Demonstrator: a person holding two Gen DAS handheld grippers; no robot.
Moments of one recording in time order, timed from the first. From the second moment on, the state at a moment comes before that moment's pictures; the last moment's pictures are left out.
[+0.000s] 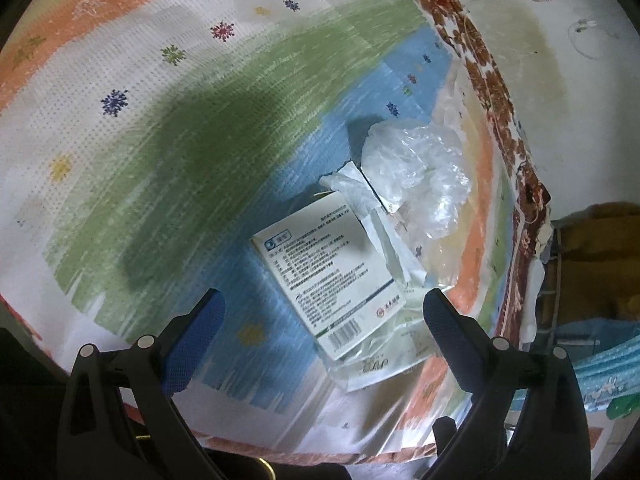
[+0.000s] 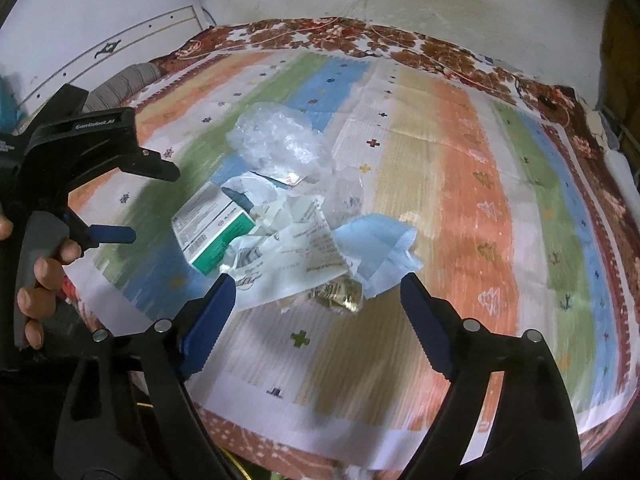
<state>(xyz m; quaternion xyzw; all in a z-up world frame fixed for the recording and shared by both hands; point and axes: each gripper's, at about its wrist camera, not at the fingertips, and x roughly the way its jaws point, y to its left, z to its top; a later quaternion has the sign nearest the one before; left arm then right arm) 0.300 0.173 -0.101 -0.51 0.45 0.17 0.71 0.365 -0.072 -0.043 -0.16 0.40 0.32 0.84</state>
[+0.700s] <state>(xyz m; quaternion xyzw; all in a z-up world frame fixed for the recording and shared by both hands) 0.350 0.168 -0.140 -0.49 0.51 0.23 0.67 0.403 -0.044 -0.077 -0.19 0.42 0.33 0.83</state>
